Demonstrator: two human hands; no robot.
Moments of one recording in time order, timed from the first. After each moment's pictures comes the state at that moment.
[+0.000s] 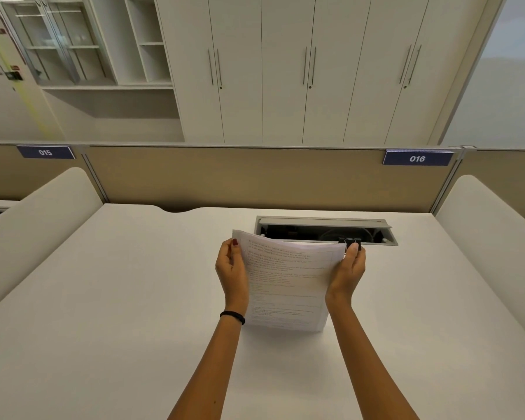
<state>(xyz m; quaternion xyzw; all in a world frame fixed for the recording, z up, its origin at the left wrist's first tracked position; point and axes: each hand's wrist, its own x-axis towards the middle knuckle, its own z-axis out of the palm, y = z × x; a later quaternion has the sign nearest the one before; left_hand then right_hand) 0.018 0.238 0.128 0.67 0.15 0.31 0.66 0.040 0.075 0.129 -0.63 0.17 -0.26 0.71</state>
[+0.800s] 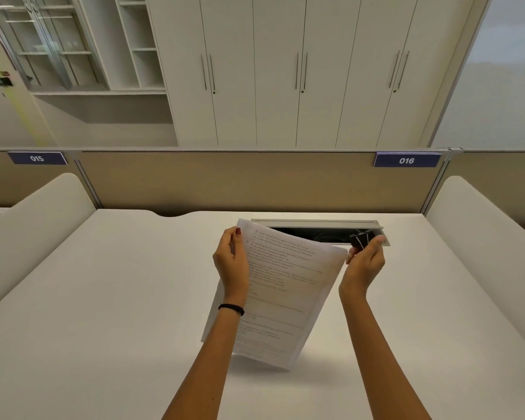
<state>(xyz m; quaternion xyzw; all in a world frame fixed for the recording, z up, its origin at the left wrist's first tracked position) 0.024 0.233 0.151 0.71 0.10 0.36 0.61 0.039 0.046 0.161 -0.55 0.19 -0.33 0.74</state>
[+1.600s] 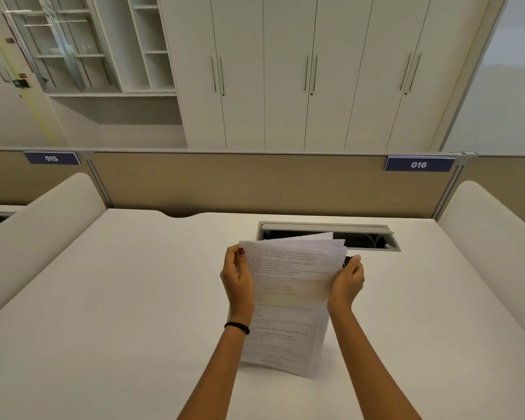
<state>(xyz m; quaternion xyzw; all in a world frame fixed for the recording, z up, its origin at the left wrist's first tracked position) 0.011 0.236 0.126 0.70 0.10 0.35 0.62 0.054 0.073 0.109 -0.63 0.25 -0.21 0.70</state>
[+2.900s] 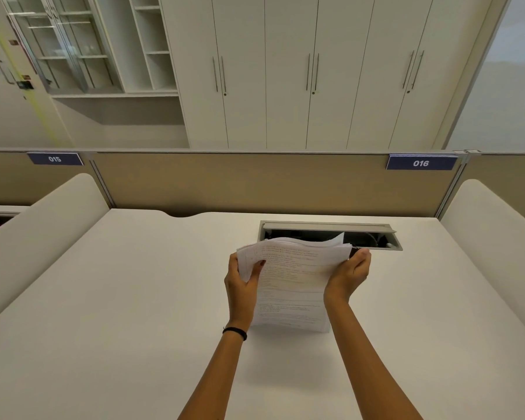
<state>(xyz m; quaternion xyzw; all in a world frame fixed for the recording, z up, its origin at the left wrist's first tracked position) -0.002 0.234 0.121 0.69 0.04 0.29 0.66 0.050 0.082 0.132 -0.58 0.21 -0.33 0.72</state>
